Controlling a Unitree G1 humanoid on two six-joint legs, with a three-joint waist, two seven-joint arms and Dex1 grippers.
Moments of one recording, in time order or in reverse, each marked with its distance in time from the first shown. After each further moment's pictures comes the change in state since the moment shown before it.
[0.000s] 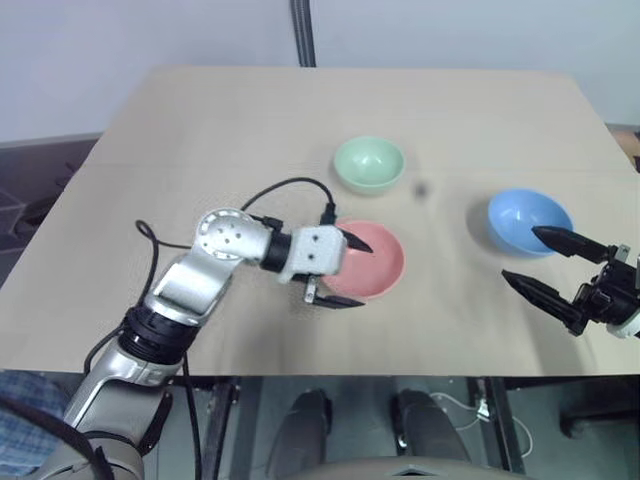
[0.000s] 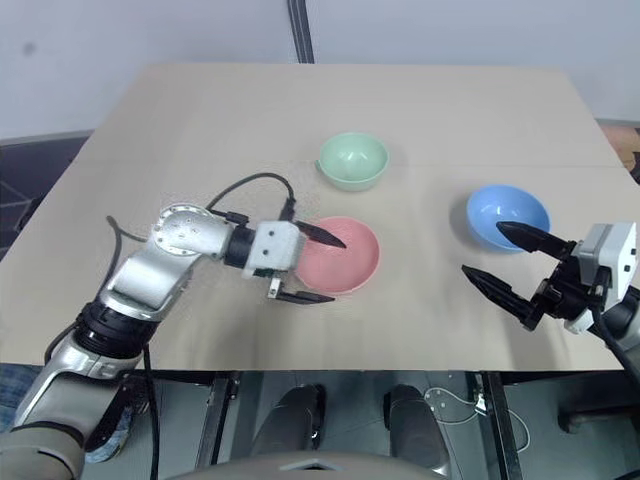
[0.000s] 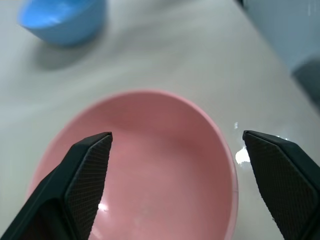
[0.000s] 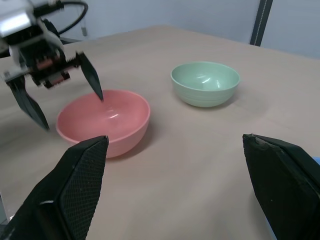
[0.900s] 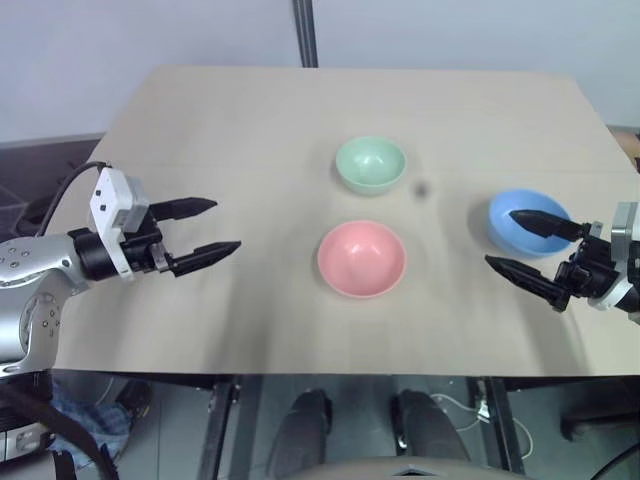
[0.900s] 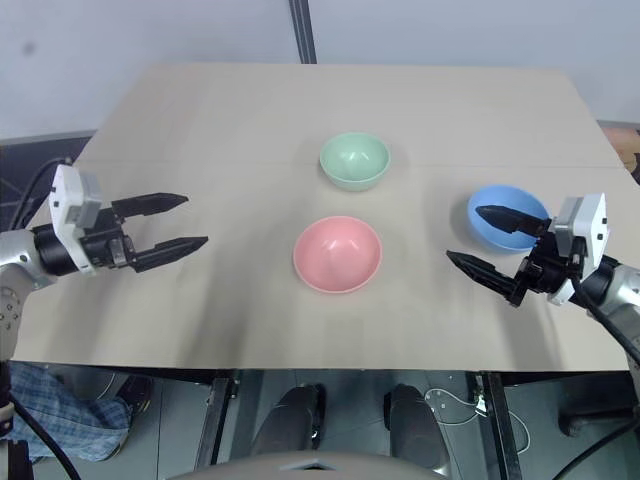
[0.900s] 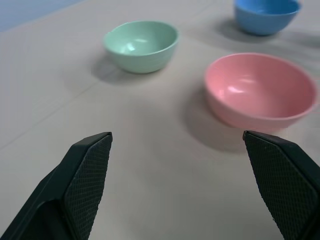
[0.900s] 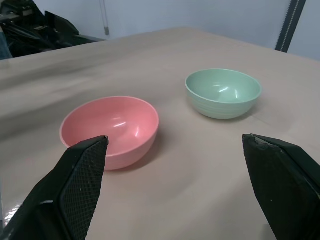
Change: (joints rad) left arm 0.397 0.212 0.621 0.081 -0.286 0.182 0.140; right arm -0.208 -0.063 0.135 0.129 -0.028 0.026 0.047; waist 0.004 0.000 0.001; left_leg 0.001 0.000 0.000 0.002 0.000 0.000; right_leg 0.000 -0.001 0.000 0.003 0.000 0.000
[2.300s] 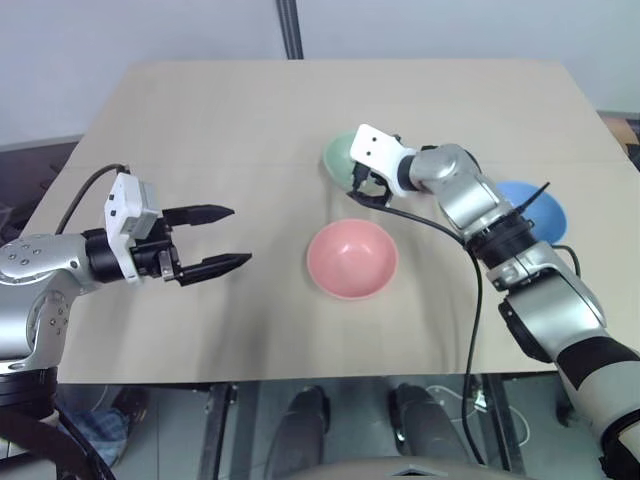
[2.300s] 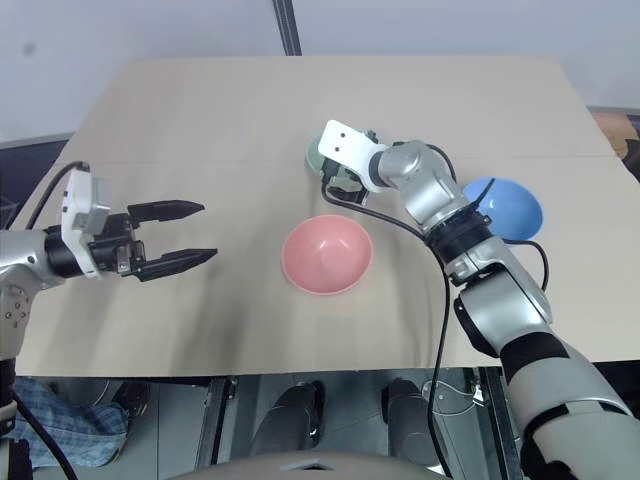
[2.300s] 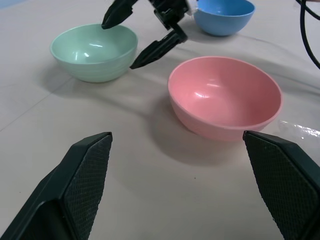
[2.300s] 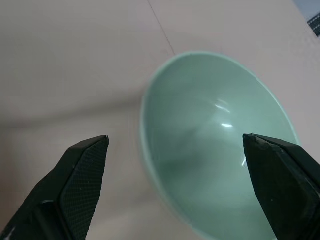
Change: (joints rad) left arm -0.026 0.017 -0.048 0.000 -0.021 -0.017 -0.068; right arm -1.156 0.559 0.862 1.081 -0.931 -0.119 -0.231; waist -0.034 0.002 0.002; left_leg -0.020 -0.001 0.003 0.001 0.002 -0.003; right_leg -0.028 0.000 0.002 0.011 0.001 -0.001
